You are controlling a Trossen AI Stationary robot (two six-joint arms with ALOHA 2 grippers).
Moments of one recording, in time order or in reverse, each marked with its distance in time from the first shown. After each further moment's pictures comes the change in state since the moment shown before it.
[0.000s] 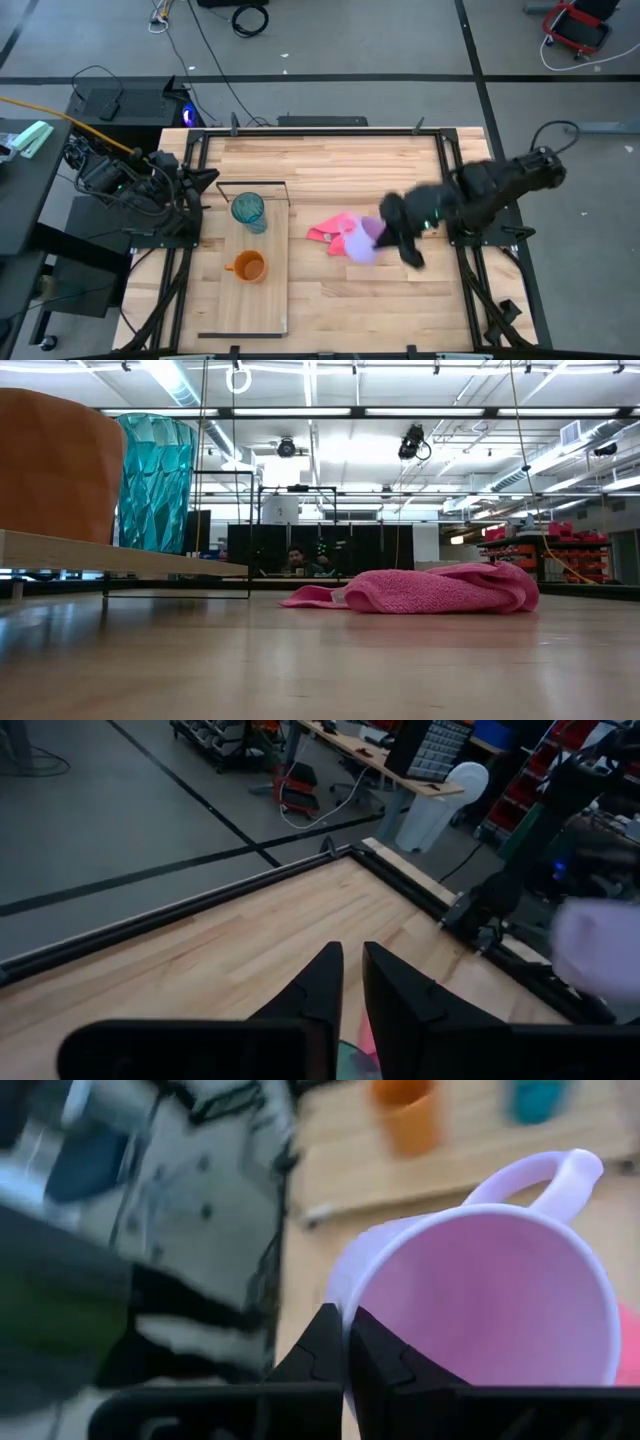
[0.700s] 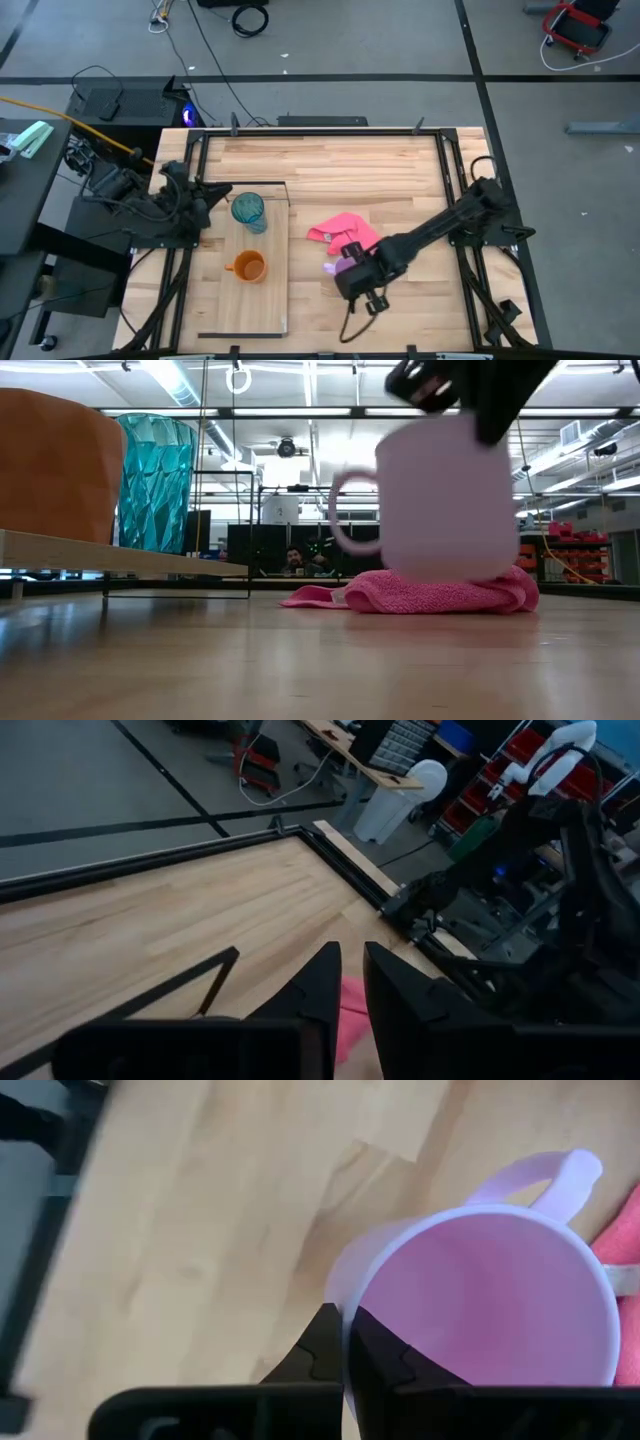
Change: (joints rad) left arm 0.000 0.079 0.000 0.234 0.086 -0.001; right arm 0.095 0.543 0.000 -0.020 0.066 -0.431
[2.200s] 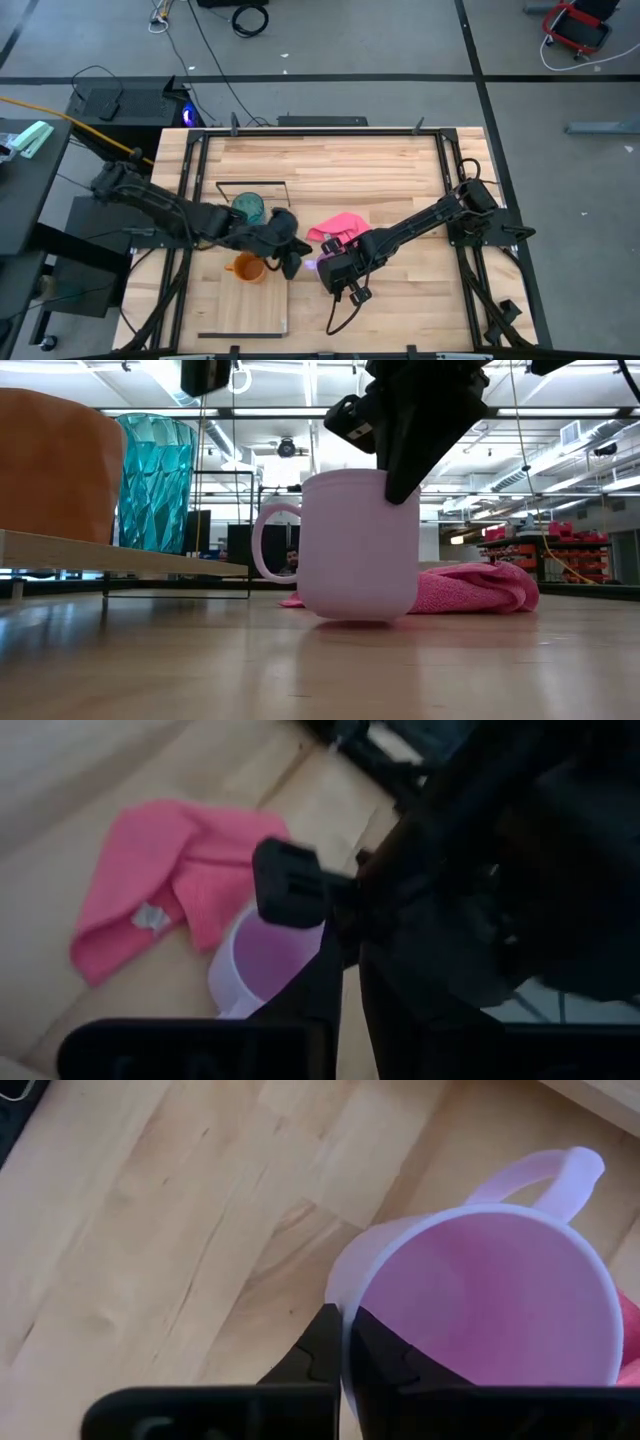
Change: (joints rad) left arm 0.310 0.605 0.000 0.627 0.767 0.235; right arm -0.095 0.091 0.001 0.160 -0.017 -0.220
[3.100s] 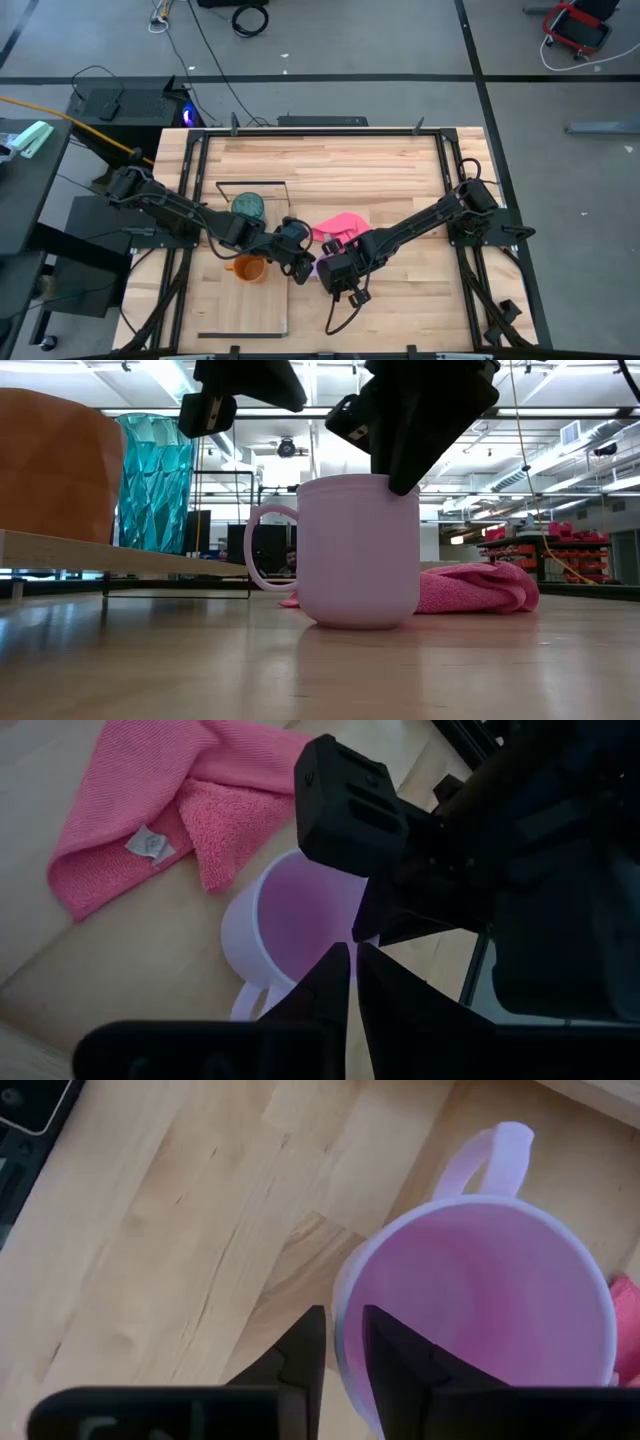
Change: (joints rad) left arm 0.020 0.130 0.000 -0.001 0.089 -0.106; right arm 0.000 -0.001 0.000 0.017 -0.026 0.053
